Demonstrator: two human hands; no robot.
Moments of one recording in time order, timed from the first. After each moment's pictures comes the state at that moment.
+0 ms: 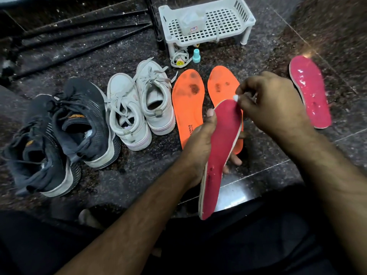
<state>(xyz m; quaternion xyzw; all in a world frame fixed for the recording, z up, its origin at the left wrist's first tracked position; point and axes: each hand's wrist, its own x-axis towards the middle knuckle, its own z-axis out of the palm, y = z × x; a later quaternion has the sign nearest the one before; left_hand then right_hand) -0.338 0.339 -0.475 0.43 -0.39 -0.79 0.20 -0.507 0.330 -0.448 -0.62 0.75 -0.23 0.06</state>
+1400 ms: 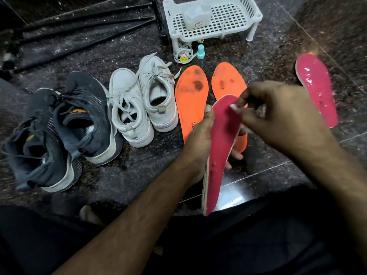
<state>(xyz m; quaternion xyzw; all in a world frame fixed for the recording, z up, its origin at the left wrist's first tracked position) -0.339 0.331 -0.483 0.43 -0.36 -0.80 0.21 -0.489 0.360 -0.428 -0.65 0.71 -0.24 0.11</state>
